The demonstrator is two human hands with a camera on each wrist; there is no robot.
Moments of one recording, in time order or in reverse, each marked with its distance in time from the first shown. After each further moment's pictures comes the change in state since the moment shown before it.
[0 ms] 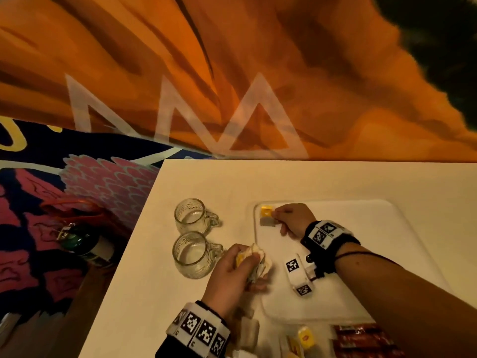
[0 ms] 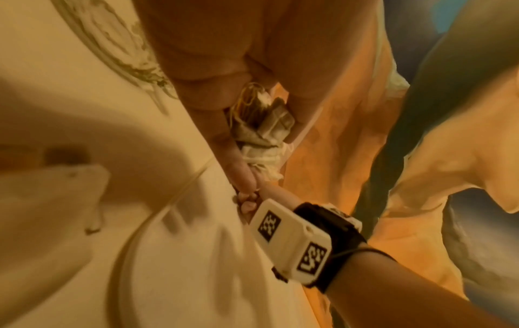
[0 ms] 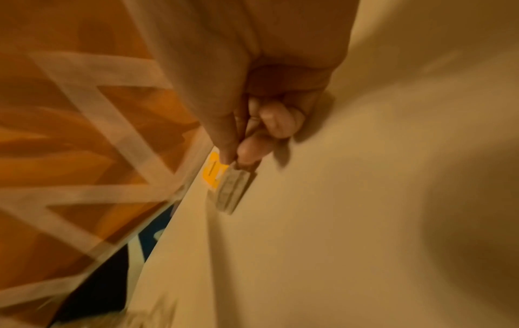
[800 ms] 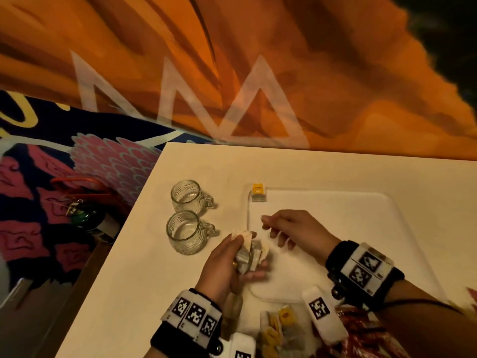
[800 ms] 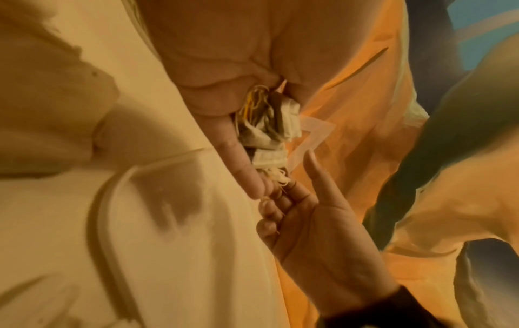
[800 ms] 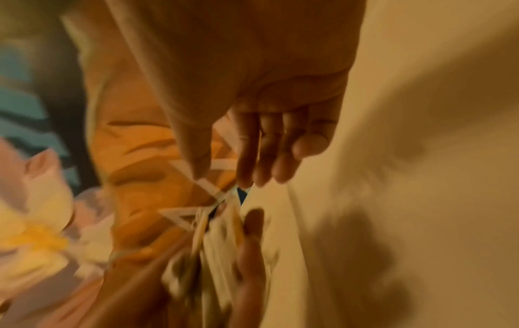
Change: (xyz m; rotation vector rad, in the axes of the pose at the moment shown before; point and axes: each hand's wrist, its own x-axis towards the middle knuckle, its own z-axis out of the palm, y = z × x) left_hand -0.019 -0.004 0.025 -0.293 0.088 -0.117; right_hand -0.094 -0.007 -0.026 -0.089 -0.305 -0.178
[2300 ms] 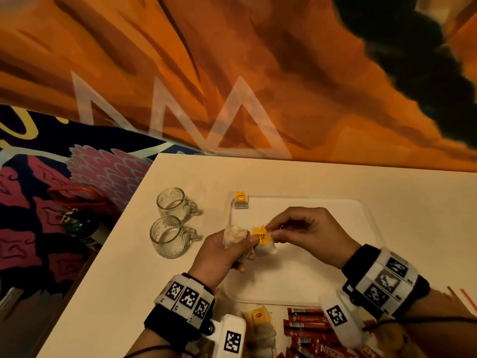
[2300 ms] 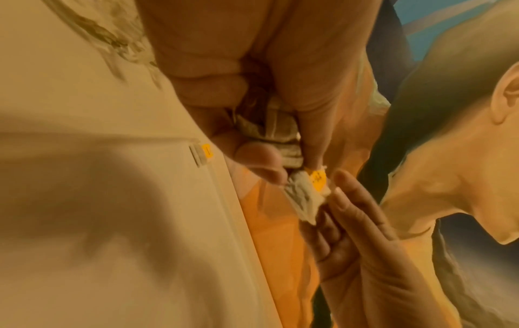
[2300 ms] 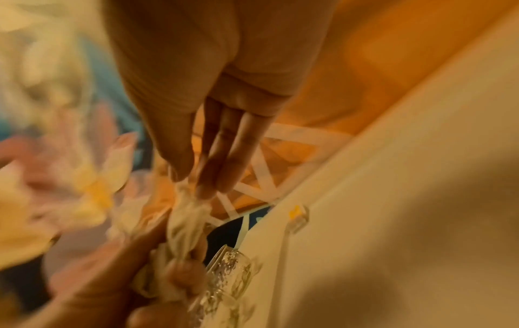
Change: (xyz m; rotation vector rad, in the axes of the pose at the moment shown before) left_hand 0.001 -0.001 0.033 0.383 -0.082 0.259; right_hand -0.049 0.001 -0.063 -0.032 -0.036 -0.541
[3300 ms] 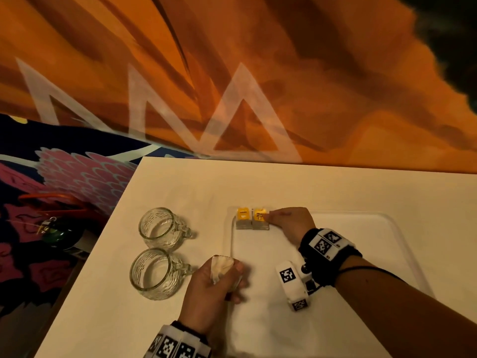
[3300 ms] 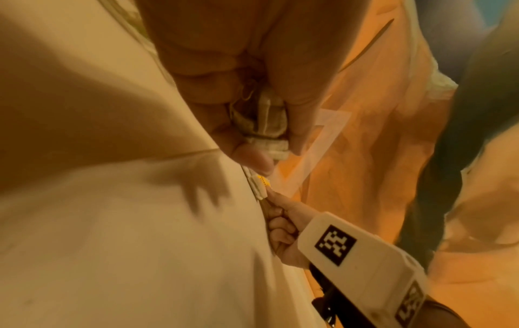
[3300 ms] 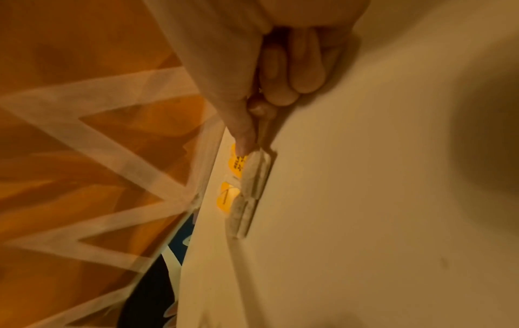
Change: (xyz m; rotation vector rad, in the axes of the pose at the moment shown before) left_hand 0.050 -0.031 -0.027 -0.083 0.154 -0.040; right_hand 0.129 0.131 0.013 0.073 0.431 0.651
